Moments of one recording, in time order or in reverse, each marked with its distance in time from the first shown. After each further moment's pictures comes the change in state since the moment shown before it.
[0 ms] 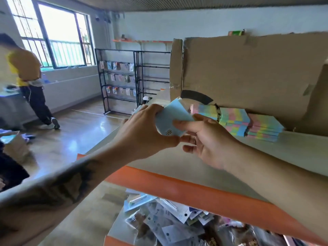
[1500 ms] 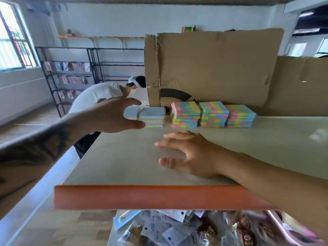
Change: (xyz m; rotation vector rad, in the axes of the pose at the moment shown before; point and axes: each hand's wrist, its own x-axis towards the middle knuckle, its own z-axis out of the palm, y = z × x) left_hand 0.113 -0.085 -0.016 0.326 -0.347 0.237; right_hand -0.002 0.023 -0.009 -1.349 -0.146 -0.213
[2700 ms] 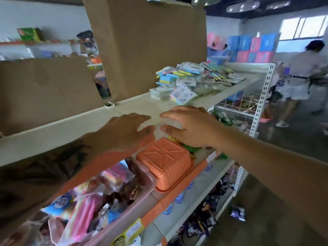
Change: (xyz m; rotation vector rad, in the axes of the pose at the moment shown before) left_hand 0.059 0.730 0.125 -0.083 -0.098 0.749; right_hand -0.543 0.376 -0.123 -0.252 0.419 0.746
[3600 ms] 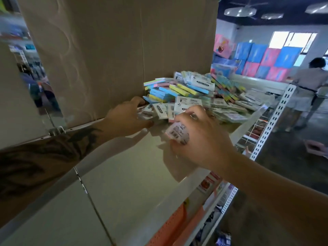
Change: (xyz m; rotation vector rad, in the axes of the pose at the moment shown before) left_hand 0.287 -0.054 0.035 -0.312 0.125 -0.125; right_hand 0.156 0.127 0.024 -0.086 0.189 0.173
